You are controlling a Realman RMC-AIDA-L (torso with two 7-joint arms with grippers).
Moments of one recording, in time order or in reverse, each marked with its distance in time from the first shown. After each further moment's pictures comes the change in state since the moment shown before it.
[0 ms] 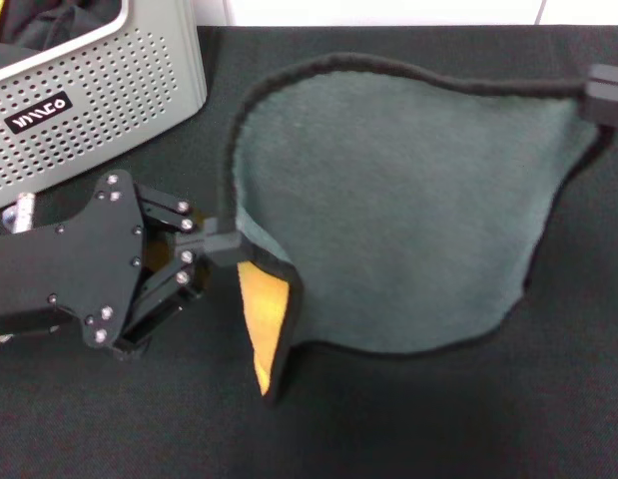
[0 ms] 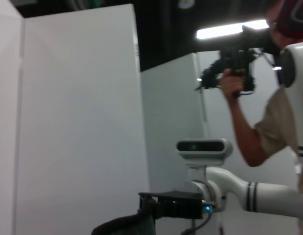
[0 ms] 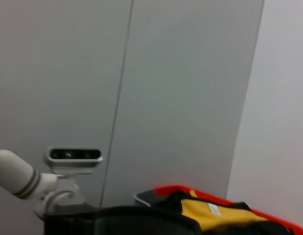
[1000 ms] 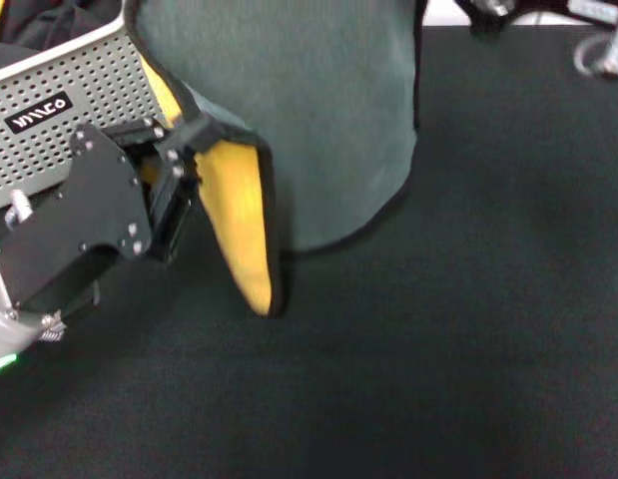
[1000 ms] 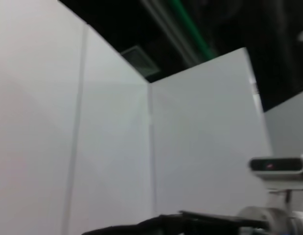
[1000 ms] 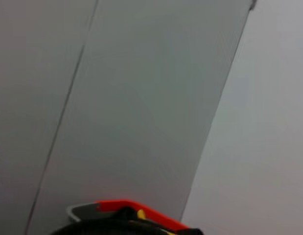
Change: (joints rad) left arm -0.021 -0.116 -0.191 -0.339 -0.103 -0.046 0.307; right arm 0.257 -0.001 -0.309 0.117 -0.055 0.524 -0.121
